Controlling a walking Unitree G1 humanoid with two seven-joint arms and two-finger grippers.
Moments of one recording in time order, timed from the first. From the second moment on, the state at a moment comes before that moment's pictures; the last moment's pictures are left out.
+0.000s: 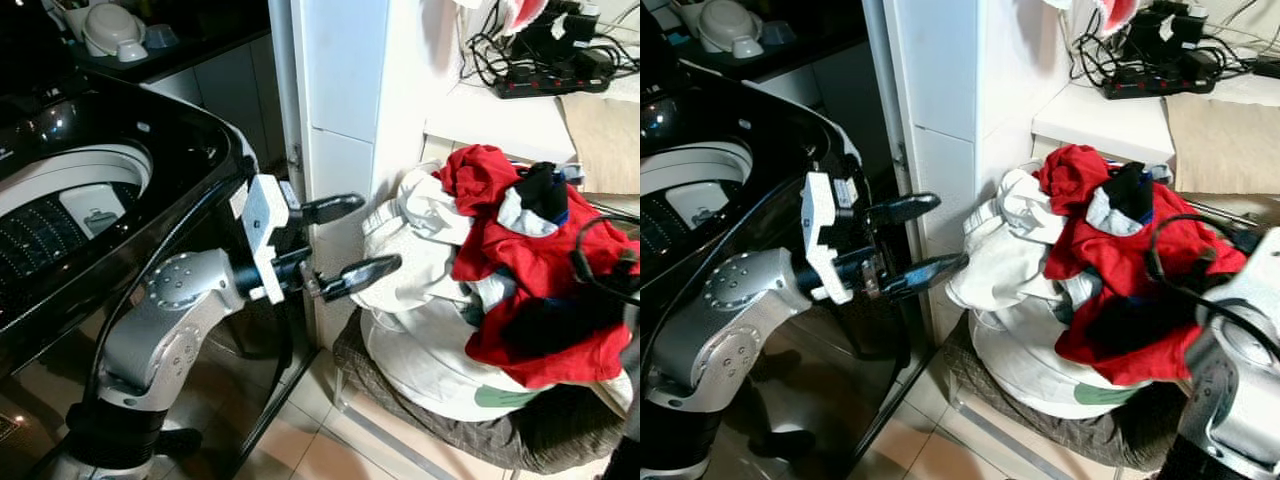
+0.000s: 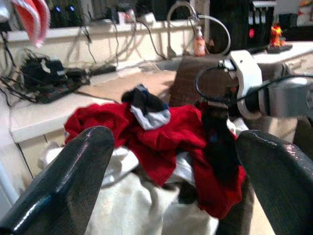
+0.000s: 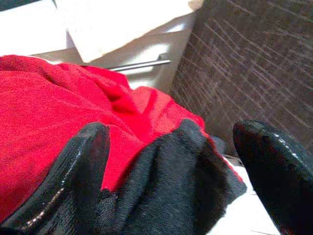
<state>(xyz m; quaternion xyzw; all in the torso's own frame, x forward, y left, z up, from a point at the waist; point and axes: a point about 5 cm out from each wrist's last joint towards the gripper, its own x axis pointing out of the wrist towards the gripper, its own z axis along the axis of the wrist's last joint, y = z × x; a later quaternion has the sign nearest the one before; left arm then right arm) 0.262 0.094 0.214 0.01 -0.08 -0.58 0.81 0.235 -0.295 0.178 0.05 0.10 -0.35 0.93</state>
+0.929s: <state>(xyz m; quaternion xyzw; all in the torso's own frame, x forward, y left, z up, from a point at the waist) 0.252 0.095 0.208 0.03 -0.06 -0.61 0.79 0.237 -0.287 0.151 0.08 0.16 -0.32 0.93</state>
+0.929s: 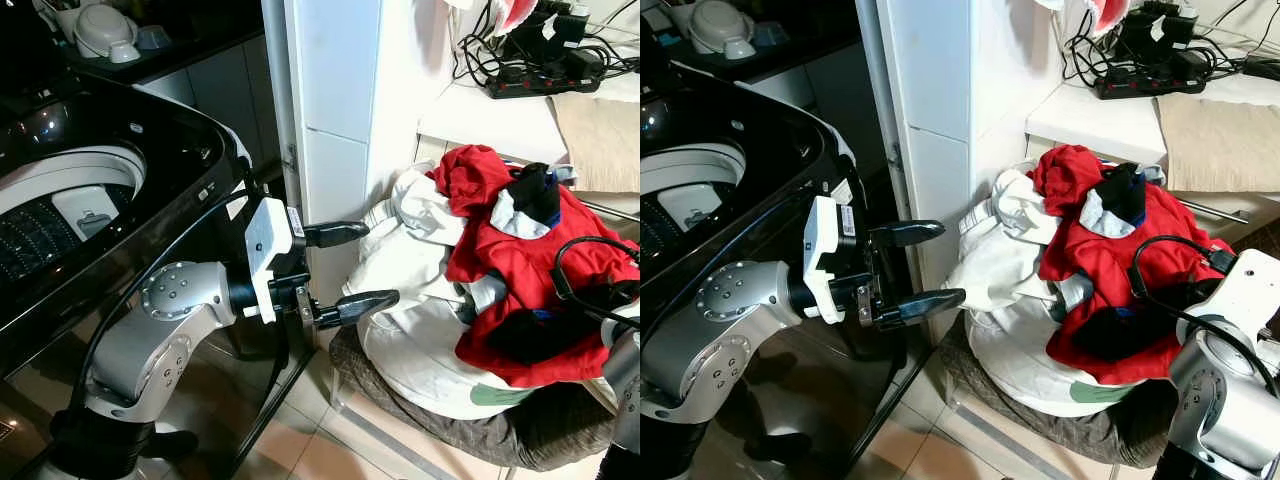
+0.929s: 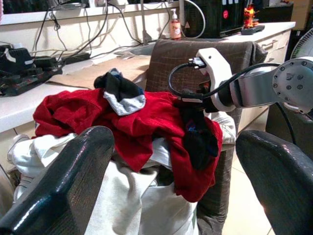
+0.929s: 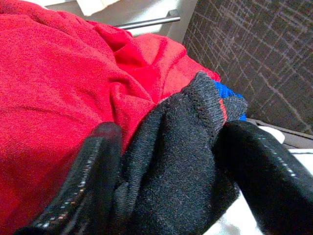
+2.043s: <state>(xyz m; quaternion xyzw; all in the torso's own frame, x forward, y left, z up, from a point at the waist) 0.251 0.096 0.206 0.04 -0.06 -0.62 0.79 0.256 -0.279 0.195 0.03 0.09 -0.28 0.96</state>
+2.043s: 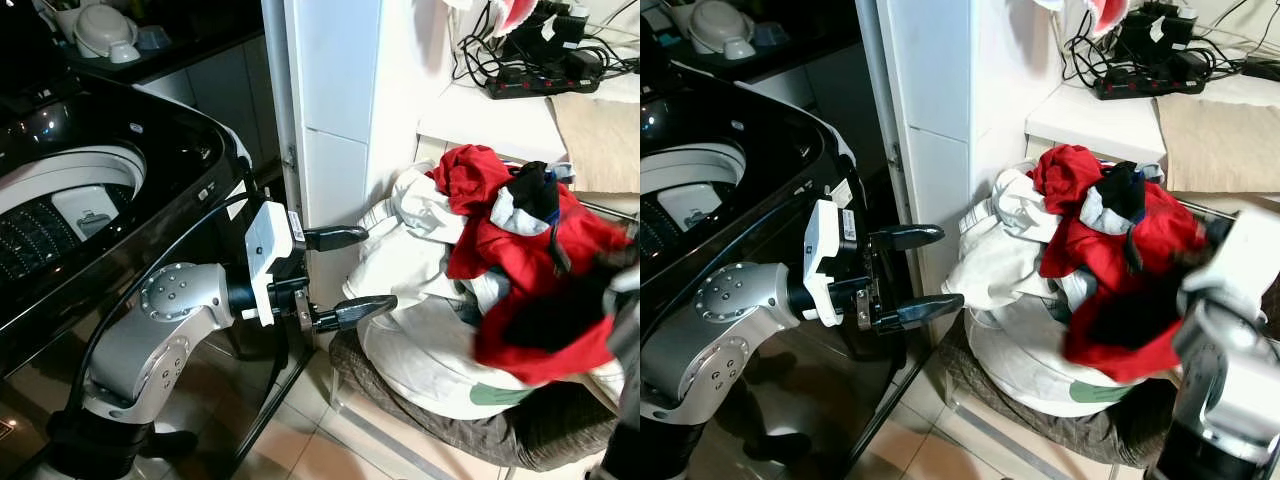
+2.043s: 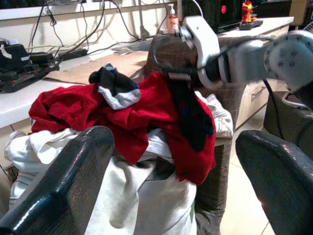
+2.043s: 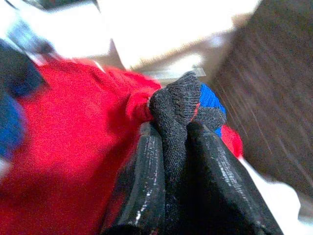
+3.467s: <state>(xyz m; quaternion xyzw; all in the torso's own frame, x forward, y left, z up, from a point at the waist) 0.254 0.095 0.212 0.04 -0.08 -0.59 0.80 0.272 -0.265 0.210 0.01 0.04 -0.21 0.98</state>
